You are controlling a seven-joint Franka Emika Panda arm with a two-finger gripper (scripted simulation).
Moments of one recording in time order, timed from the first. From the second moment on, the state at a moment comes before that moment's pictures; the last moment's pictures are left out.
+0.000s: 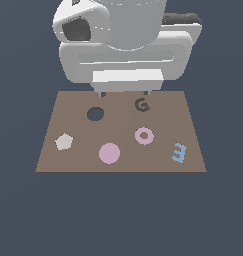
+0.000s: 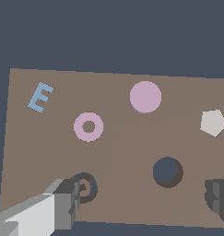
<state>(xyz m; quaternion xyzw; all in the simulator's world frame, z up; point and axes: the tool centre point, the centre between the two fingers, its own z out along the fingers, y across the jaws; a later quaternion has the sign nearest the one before) 0.007 0.007 0.192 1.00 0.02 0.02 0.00</state>
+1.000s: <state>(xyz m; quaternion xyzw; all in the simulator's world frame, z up) 0.030 -0.011 0.151 0.99 0.11 0.01 0.00</state>
